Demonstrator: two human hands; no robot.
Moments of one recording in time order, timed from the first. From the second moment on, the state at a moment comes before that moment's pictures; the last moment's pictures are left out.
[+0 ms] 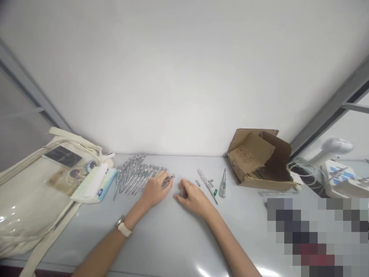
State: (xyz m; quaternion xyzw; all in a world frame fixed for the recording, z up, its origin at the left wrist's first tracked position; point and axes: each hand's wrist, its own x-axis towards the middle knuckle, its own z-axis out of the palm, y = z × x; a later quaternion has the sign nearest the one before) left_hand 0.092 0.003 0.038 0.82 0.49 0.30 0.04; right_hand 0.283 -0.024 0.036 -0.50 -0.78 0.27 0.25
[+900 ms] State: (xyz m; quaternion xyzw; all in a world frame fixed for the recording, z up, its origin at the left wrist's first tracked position) left_hand 0.093 0.003 0.036 0.83 0.48 0.28 0.04; right_hand 0.298 -0.003 0.029 -0.40 -0.60 0.58 0.37
